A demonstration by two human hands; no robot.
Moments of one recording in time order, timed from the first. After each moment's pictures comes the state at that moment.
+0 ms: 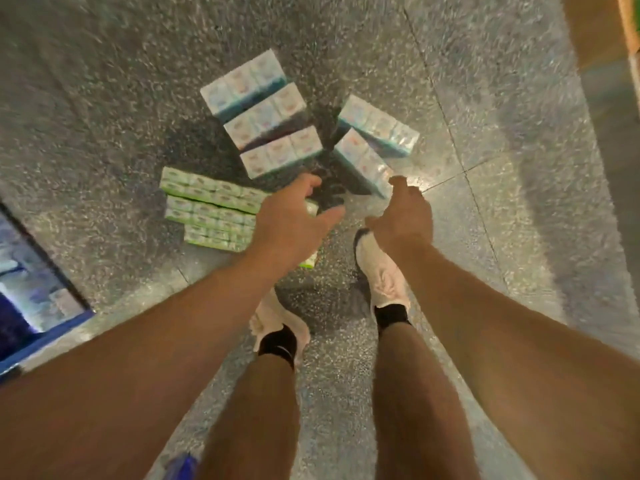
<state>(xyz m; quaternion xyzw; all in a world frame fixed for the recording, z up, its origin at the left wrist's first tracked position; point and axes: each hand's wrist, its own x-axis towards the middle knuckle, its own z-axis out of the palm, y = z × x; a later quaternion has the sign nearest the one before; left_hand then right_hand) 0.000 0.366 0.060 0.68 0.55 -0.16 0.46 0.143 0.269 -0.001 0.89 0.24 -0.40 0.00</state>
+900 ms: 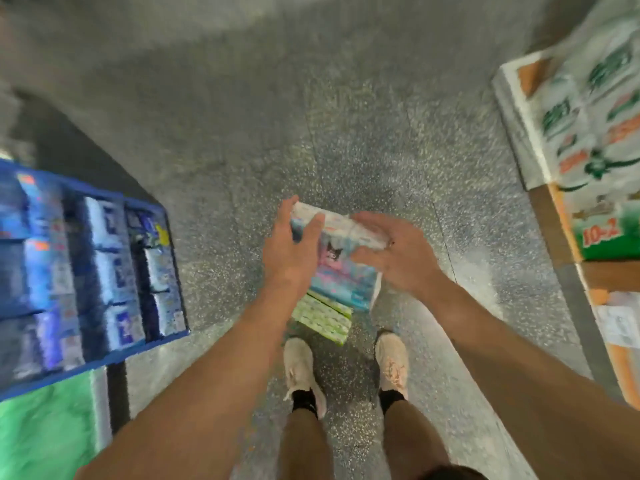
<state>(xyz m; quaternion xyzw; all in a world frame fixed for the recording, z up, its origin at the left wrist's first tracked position) 0.009 0.460 0.340 0.51 0.69 0.22 0.47 0.185 0.412 0.337 0.68 0.45 -0.51 -0.27</state>
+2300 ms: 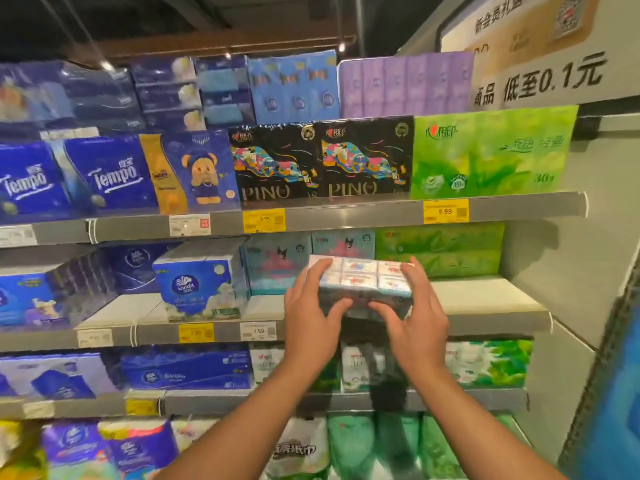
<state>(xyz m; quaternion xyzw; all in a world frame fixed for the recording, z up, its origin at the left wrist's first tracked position) -0.846 -0.073 0.873 0.15 0.82 0.45 -0.31 -0.834 0.088 0.852 -0.03 0.79 -0.39 -0.47</state>
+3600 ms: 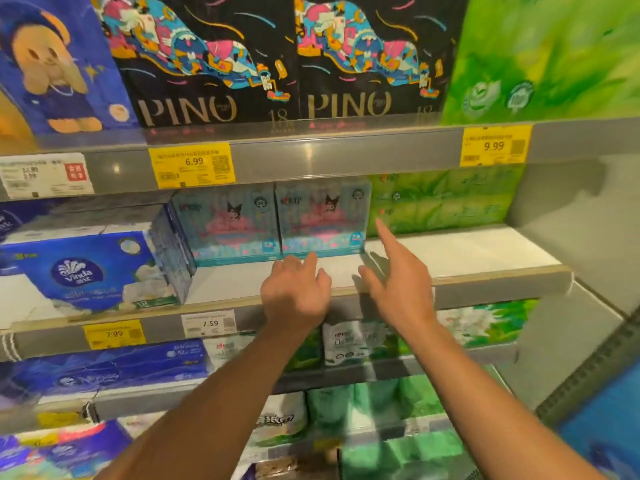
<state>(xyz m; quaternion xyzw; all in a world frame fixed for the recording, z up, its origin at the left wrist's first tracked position) -1.012 -0.058 0.783 0.11 0.96 0.10 -0.24 -0.951 0.102 0.816 0.03 0.91 -0.31 -0.27</state>
